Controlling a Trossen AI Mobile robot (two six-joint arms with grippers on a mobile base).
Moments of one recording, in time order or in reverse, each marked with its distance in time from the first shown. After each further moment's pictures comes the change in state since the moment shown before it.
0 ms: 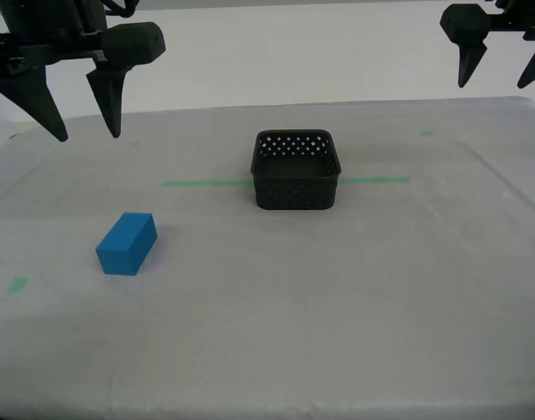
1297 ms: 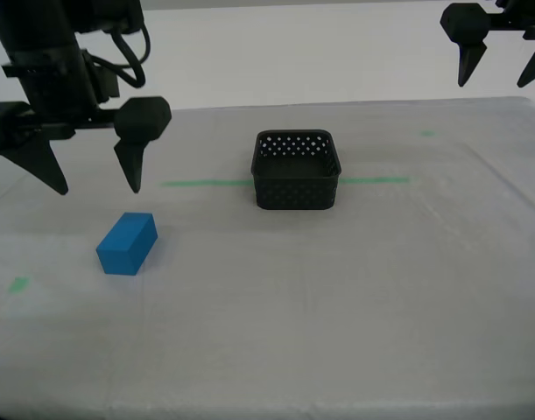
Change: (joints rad) arm 0 0.000 0.000 0.000 0.007 0.000 0.000; arm 1 -0.001 0.046 -0.228 0.275 -0.030 0.029
